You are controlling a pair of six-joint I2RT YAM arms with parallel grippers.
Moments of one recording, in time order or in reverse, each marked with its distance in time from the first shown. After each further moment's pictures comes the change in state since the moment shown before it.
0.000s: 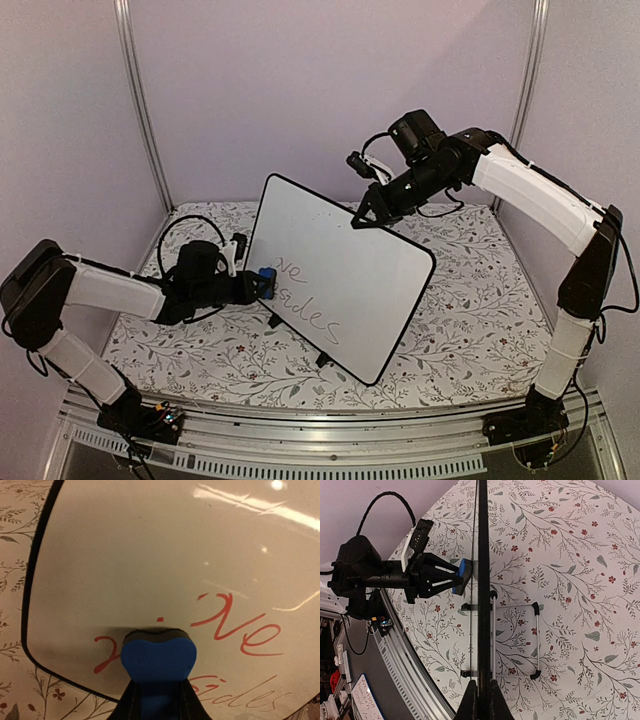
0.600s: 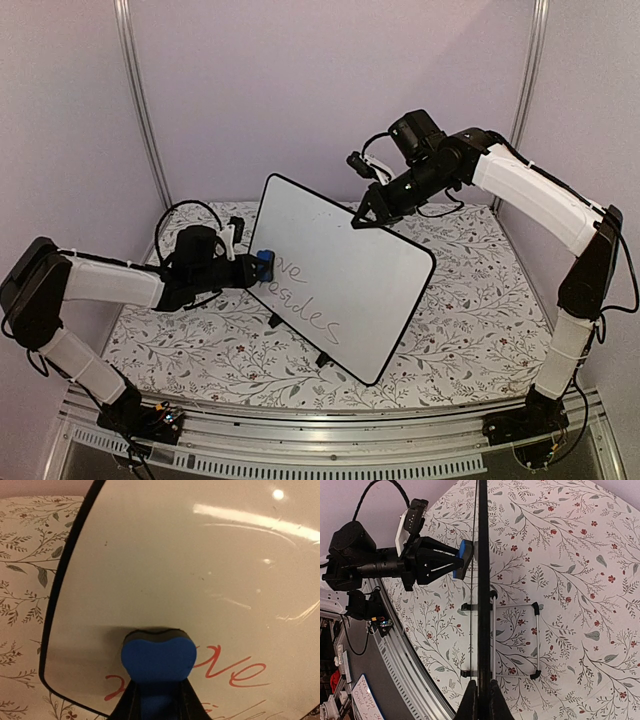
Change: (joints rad) left arm 0.023 0.000 0.056 -0.035 -0.016 0.015; right arm 0.000 0.000 0.000 -0.001 0.002 0.003
